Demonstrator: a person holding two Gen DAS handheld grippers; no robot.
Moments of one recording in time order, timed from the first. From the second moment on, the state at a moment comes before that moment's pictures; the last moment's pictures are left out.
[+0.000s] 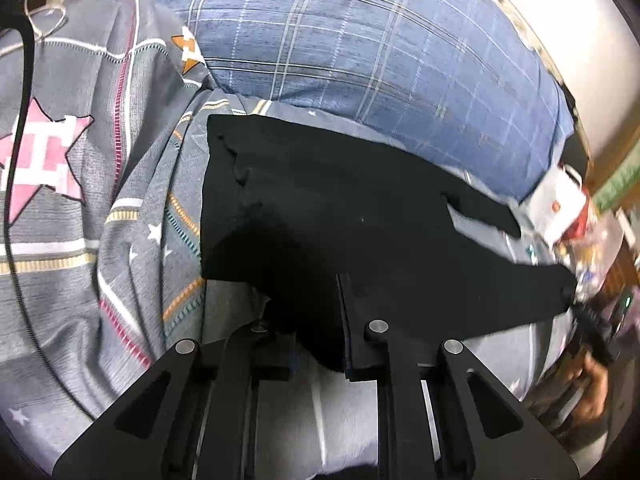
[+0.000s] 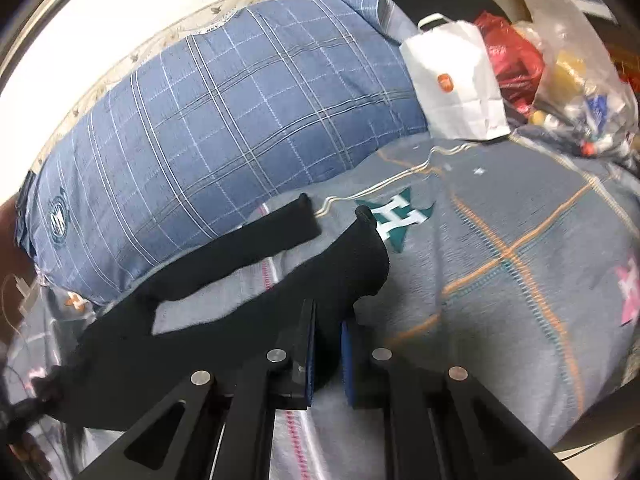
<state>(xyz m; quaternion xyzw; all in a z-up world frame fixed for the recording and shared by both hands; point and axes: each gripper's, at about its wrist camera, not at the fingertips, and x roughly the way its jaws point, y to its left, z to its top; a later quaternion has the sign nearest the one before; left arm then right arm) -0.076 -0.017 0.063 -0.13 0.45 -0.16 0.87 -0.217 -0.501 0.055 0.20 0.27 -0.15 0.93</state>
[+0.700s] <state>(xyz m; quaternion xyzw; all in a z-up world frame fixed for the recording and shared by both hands) -0.103 -0.006 0.076 -0.04 0.43 -0.09 0.90 -0.200 -0.455 0.064 0.15 0.31 -0.09 0.93</state>
